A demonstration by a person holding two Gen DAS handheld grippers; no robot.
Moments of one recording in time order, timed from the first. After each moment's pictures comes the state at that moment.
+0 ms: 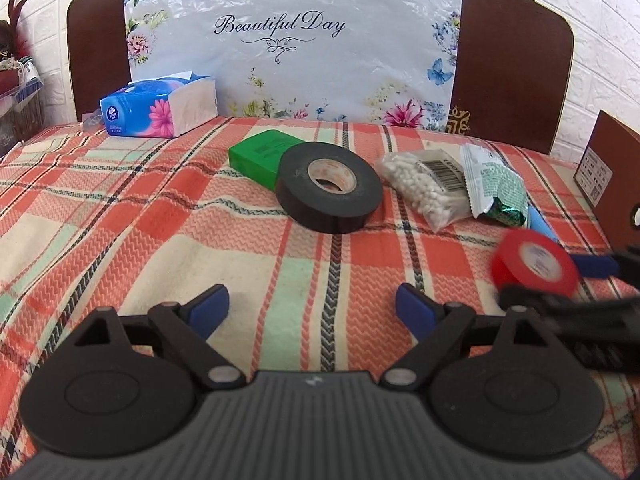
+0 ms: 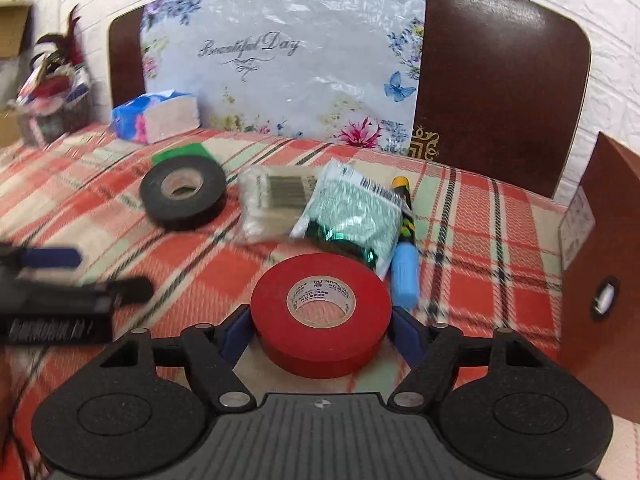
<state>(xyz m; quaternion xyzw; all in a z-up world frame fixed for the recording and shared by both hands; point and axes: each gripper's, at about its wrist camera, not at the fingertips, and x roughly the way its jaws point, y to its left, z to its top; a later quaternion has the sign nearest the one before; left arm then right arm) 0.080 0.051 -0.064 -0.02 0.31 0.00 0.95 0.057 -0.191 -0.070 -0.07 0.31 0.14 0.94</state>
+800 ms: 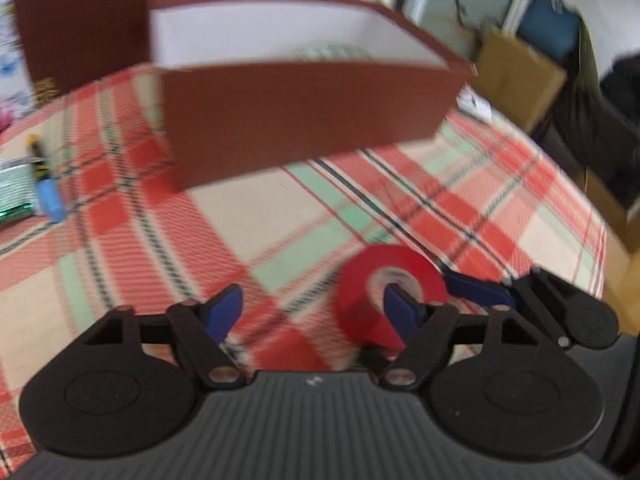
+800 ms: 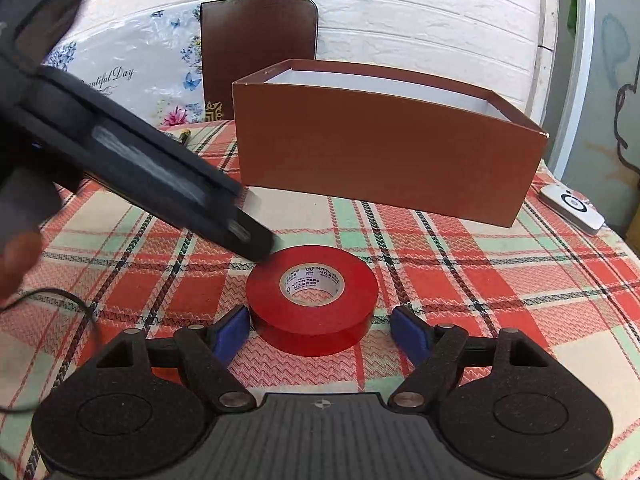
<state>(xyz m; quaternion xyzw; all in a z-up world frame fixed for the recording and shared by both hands) 0.012 -0.216 -0.024 0.11 0.43 -0.36 0.82 -0.118 -0.345 -0.068 0.01 0.31 -0.04 0.95</state>
